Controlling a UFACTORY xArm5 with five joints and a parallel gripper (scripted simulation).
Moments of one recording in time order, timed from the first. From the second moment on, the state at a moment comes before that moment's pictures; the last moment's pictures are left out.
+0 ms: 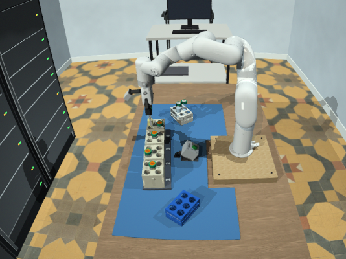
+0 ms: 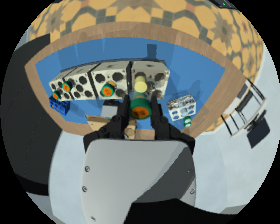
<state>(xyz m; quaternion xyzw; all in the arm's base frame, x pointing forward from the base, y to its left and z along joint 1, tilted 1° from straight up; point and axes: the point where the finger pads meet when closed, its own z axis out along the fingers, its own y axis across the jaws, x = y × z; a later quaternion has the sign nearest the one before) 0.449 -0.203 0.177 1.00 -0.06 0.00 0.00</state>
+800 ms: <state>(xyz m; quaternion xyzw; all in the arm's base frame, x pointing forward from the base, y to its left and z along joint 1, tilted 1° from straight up) 0.450 -0.203 0.156 1.00 -0.06 0.00 0.00</state>
